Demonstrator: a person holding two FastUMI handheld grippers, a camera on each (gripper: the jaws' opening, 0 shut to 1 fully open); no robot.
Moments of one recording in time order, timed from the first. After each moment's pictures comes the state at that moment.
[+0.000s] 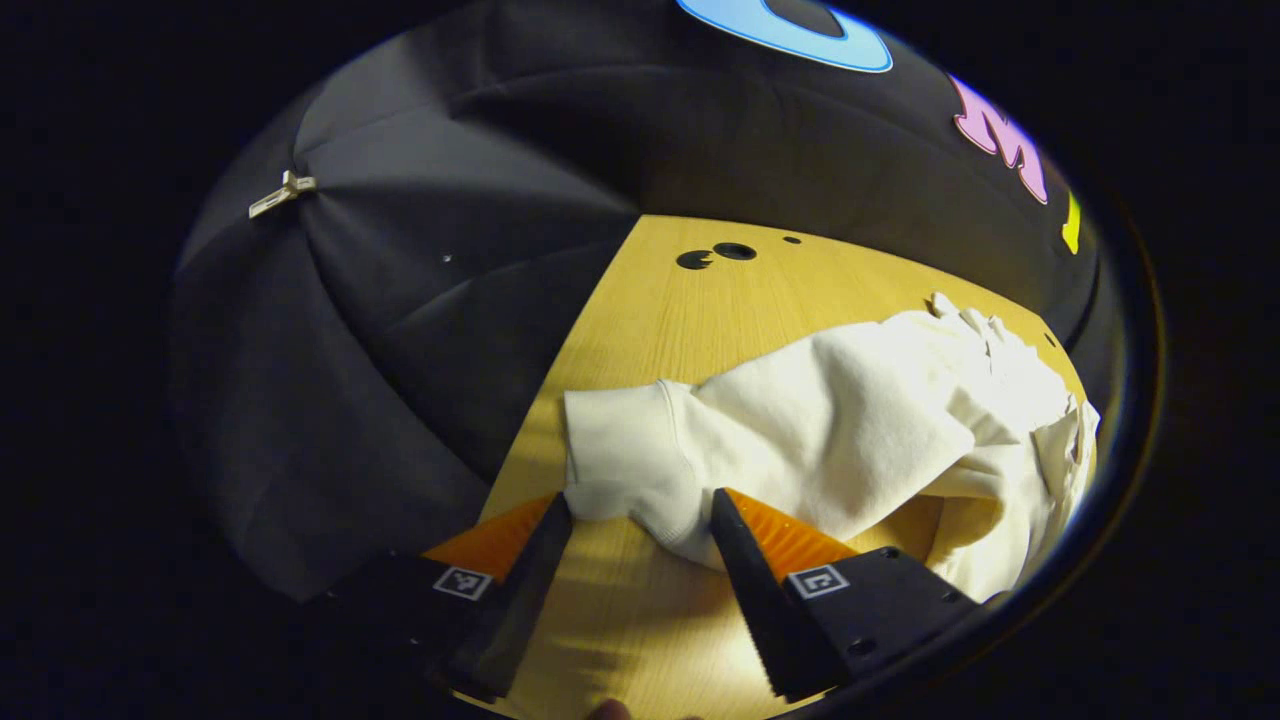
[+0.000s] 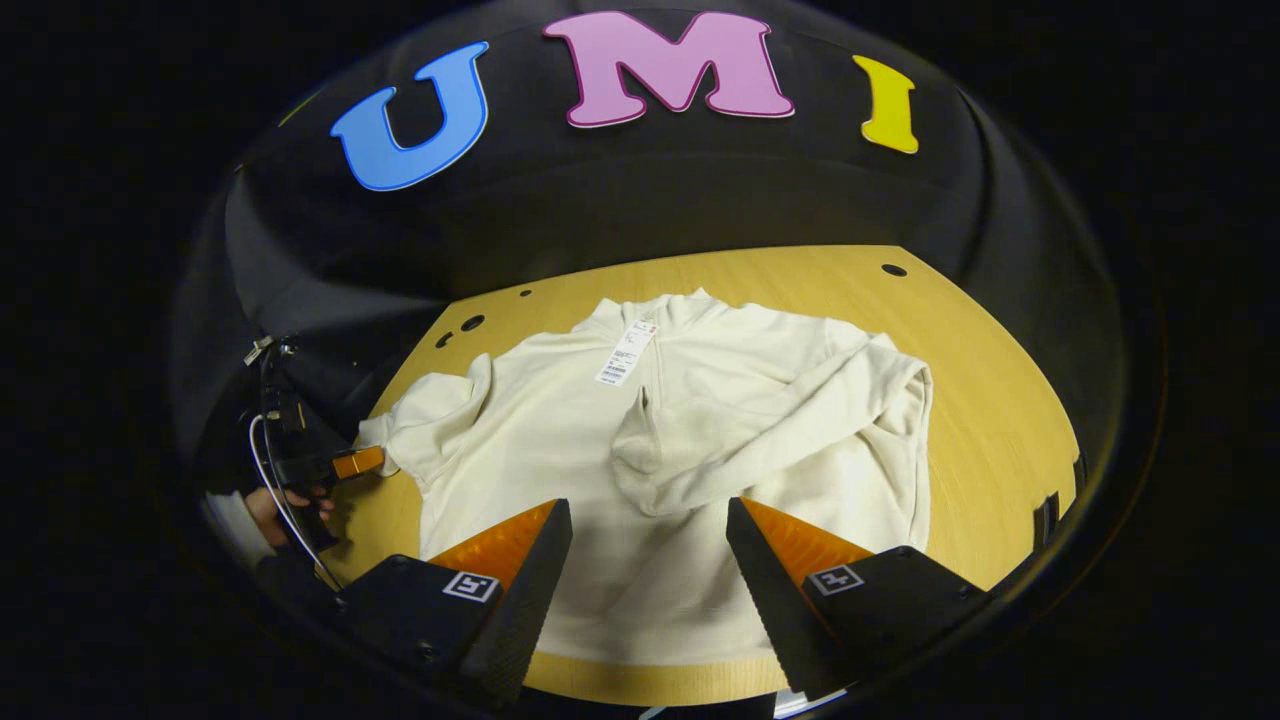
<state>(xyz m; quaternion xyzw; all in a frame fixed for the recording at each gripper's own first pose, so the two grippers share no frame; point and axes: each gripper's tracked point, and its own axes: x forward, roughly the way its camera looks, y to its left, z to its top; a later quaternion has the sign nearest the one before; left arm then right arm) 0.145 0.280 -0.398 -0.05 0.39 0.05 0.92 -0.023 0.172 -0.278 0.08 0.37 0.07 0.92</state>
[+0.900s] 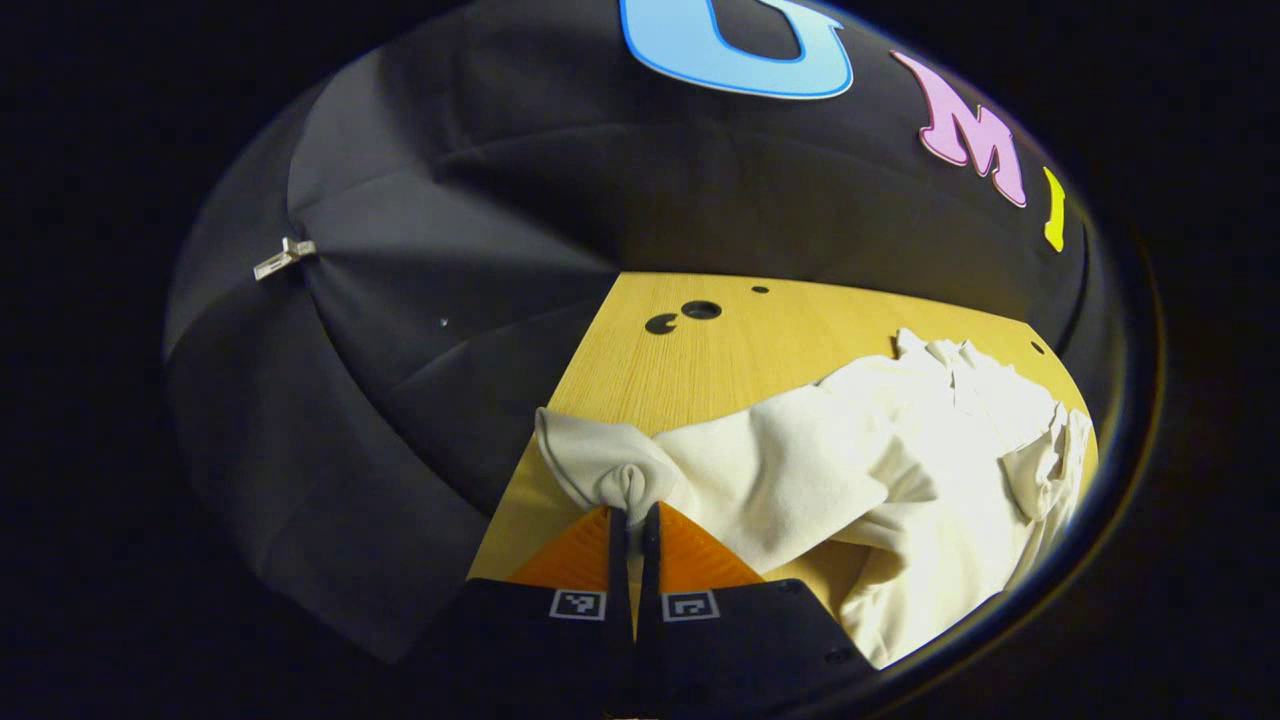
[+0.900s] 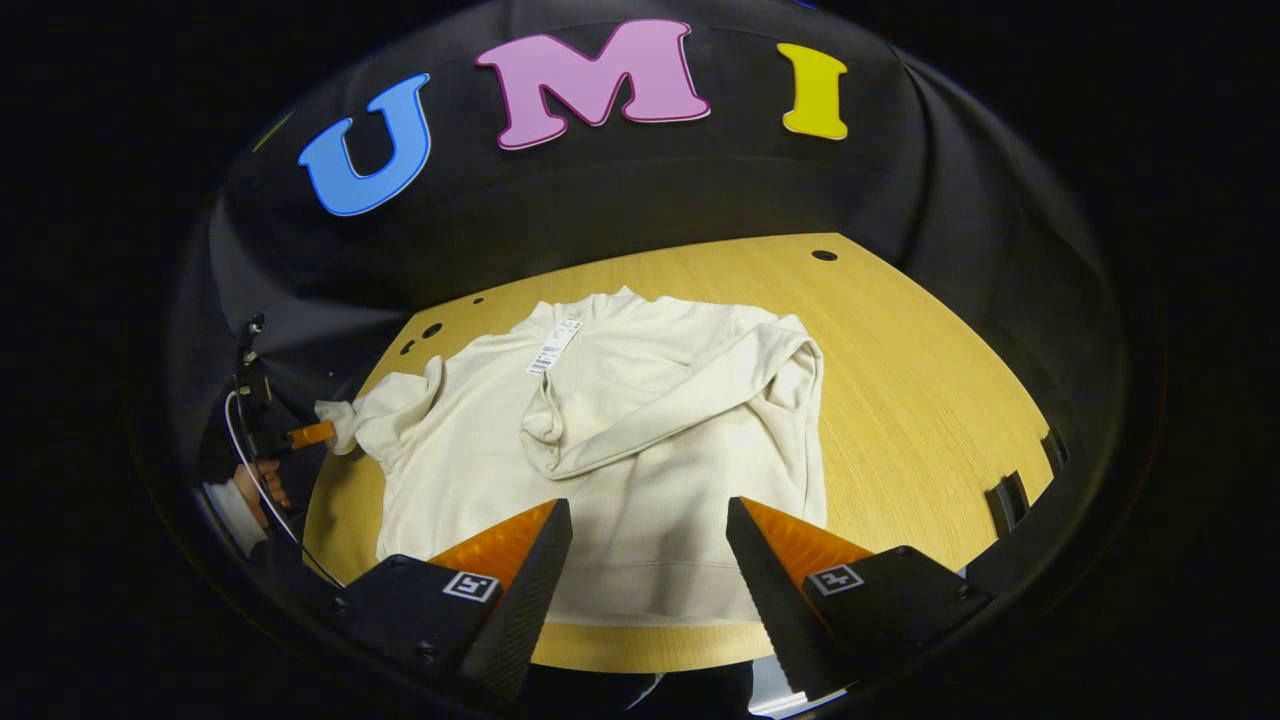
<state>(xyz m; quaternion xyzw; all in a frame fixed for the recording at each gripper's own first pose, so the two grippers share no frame) 0.147 0.249 -0.323 -0.02 0.32 0.06 0.95 -0.057 0.077 -0.274 0.10 0.37 0.03 0.92</state>
